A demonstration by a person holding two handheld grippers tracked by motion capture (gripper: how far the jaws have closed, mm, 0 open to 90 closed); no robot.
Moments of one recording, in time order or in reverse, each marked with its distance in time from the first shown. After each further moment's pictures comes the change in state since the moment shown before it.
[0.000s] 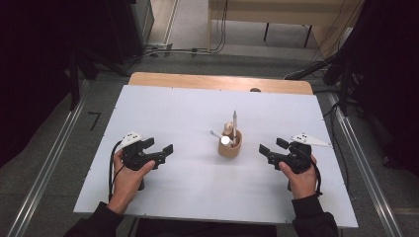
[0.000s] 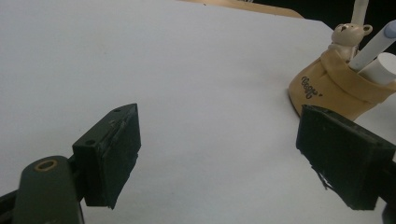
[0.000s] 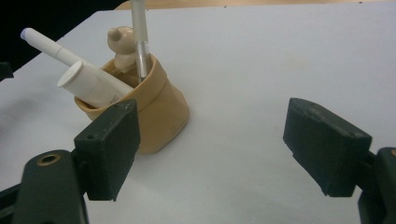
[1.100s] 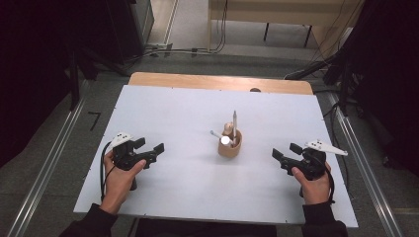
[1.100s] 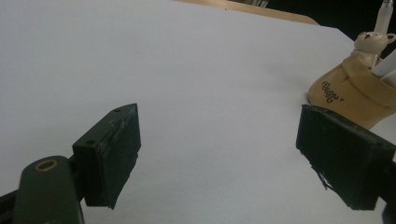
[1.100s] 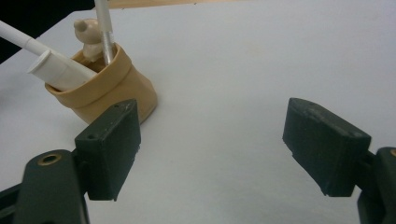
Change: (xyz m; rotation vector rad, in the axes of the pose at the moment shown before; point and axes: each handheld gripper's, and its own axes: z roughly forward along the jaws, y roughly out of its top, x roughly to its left) left arm 0.020 -0.001 -0.013 -0.013 0.042 -0.029; right arm -0.021 -0.013 -0.027 -0.009 -0.066 0.023
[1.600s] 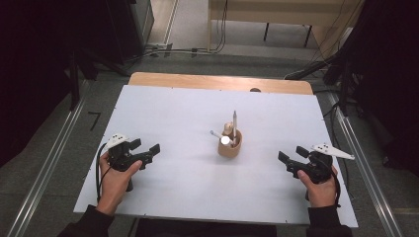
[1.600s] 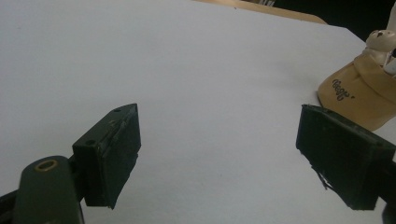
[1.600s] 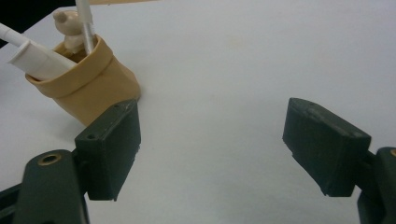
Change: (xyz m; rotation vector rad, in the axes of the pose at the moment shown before) left arm 0.008 -0.002 -0.007 -0.006 0.022 -0.010; right arm -0.011 -0.007 -0.011 0.007 -0.039 0.008
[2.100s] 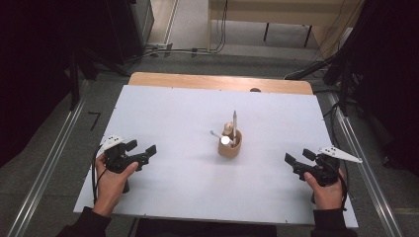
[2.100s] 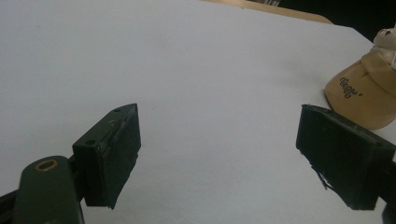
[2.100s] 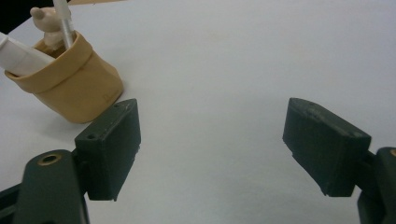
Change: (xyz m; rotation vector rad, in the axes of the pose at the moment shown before) left arm 0.007 -0.003 -0.007 0.001 0.016 0.001; right arm -0.014 -0.006 -0.010 0.000 -0.031 0.023
